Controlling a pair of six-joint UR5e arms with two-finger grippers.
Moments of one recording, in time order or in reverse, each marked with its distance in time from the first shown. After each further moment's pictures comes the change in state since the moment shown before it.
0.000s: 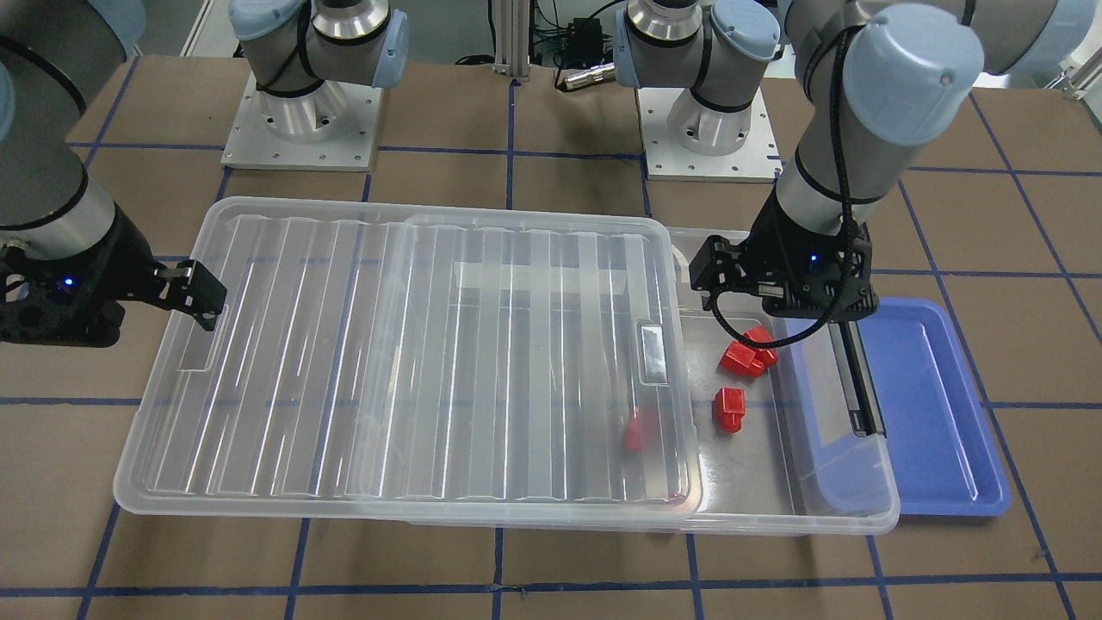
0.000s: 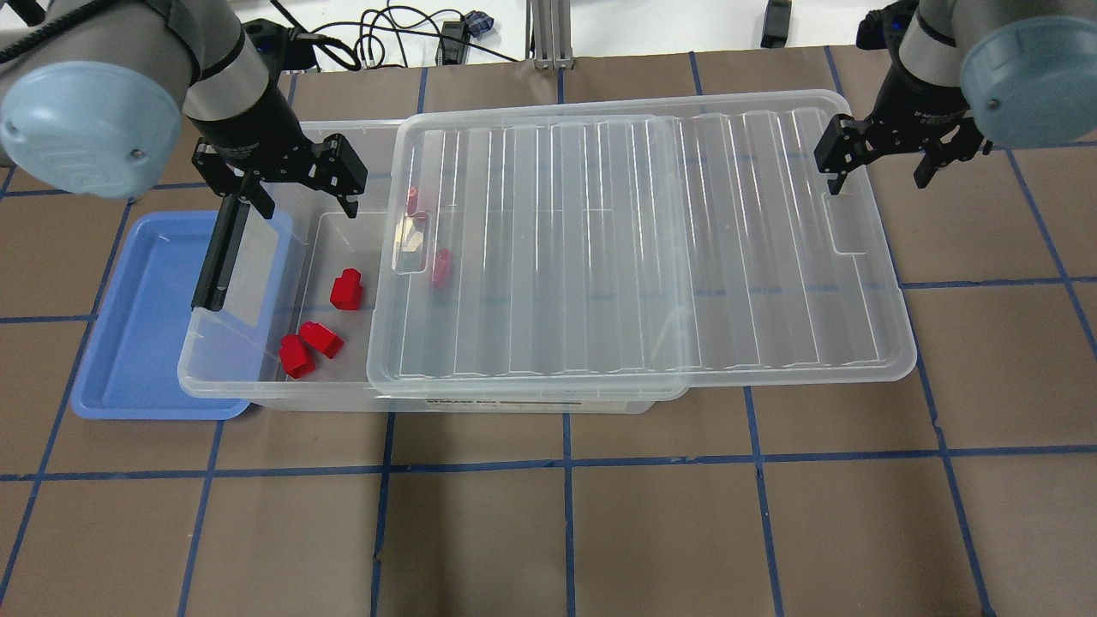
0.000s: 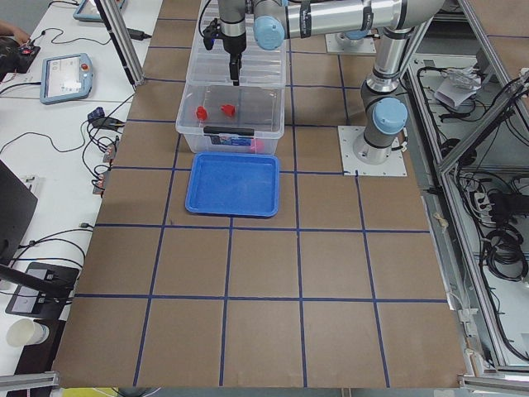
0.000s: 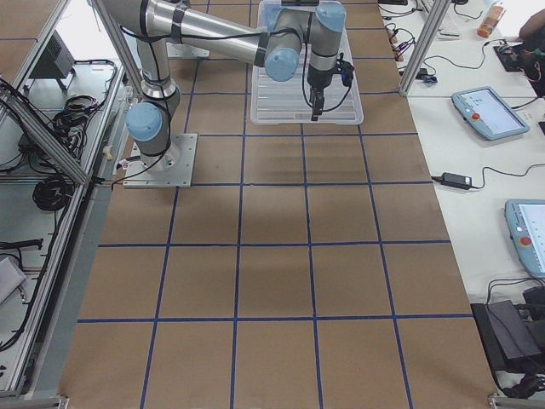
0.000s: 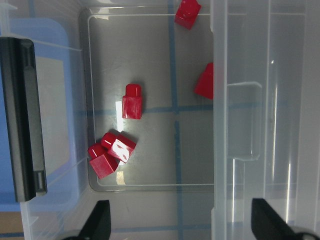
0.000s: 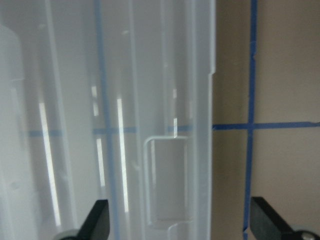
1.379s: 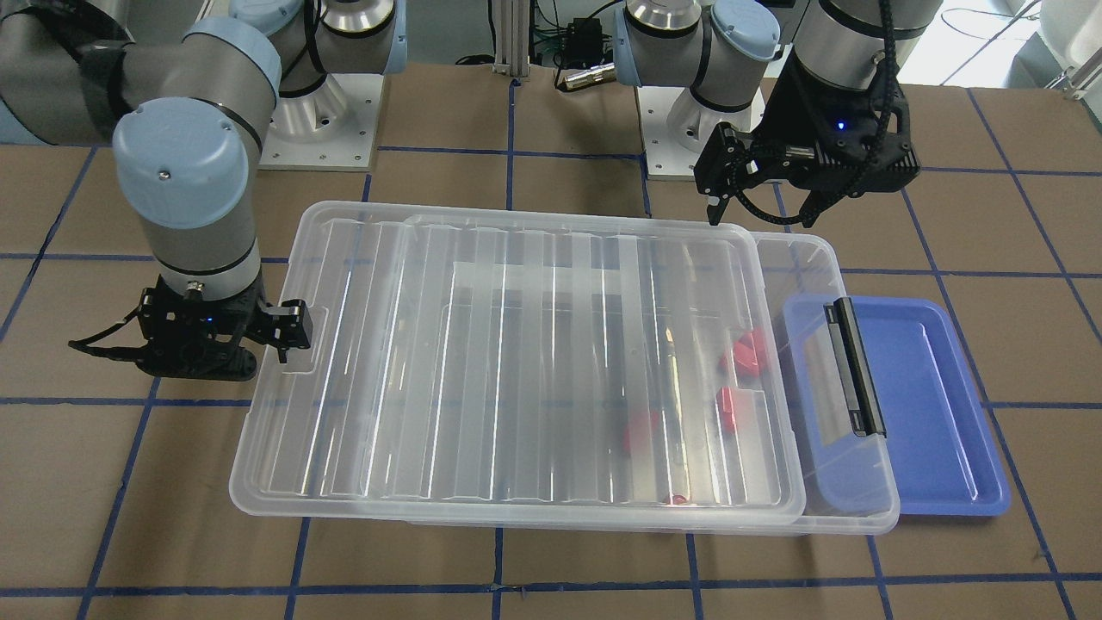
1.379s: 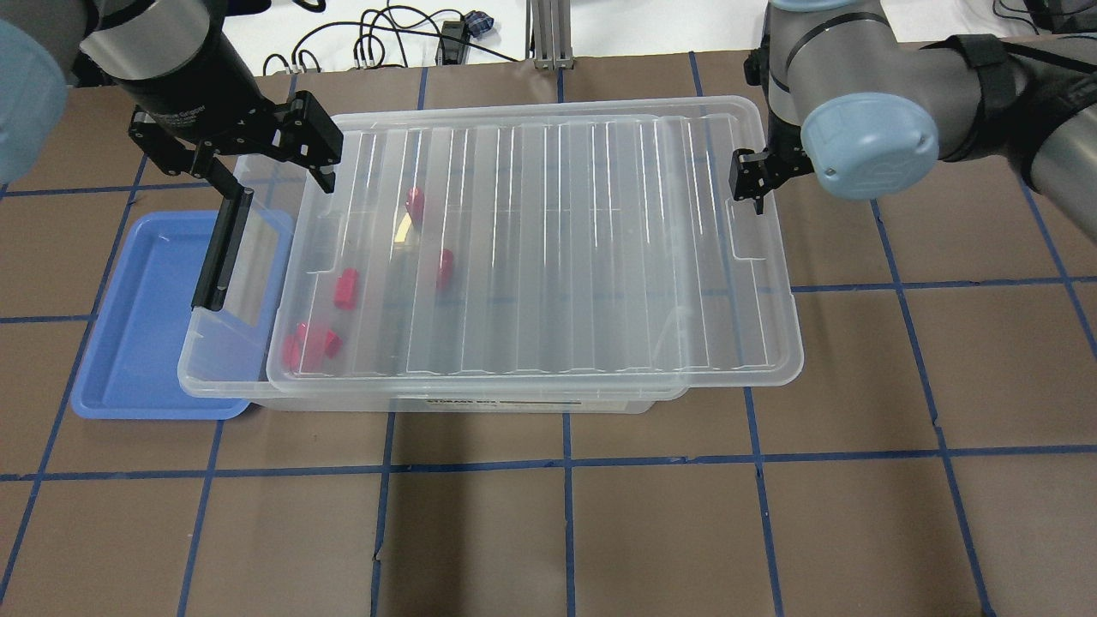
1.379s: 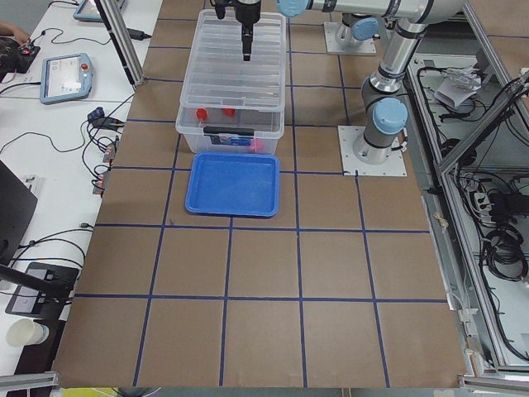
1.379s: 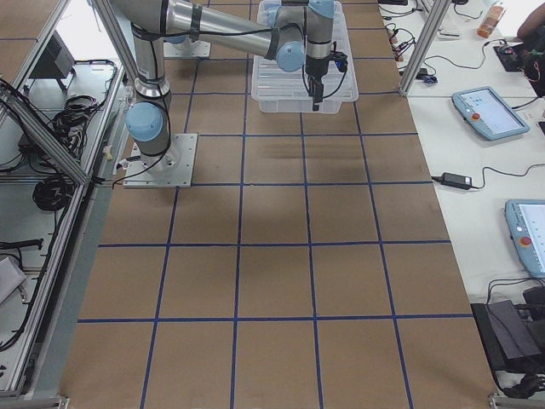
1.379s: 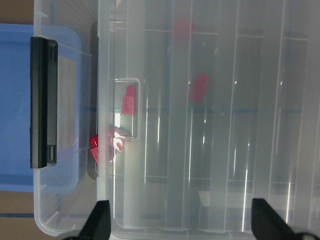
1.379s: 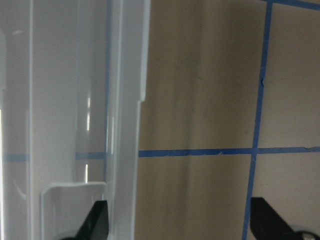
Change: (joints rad) left arm -0.026 0.146 0.092 -0.174 -0.022 -0.054; right arm 0.171 0.092 0.073 -0.211 -0.239 0.102
